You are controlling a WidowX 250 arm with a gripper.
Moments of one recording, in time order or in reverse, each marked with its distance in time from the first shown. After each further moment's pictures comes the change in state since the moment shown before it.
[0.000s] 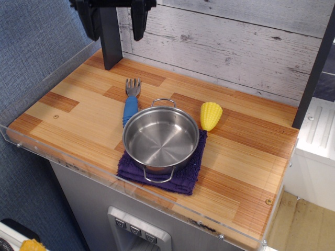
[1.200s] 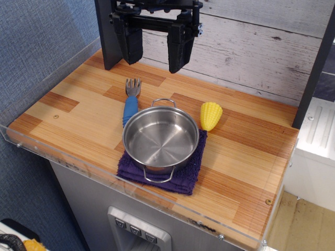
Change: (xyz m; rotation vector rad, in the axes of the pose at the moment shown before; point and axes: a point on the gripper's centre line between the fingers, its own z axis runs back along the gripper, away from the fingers) arm -0.075 -0.058 0.011 -0.085 0.092 -0.464
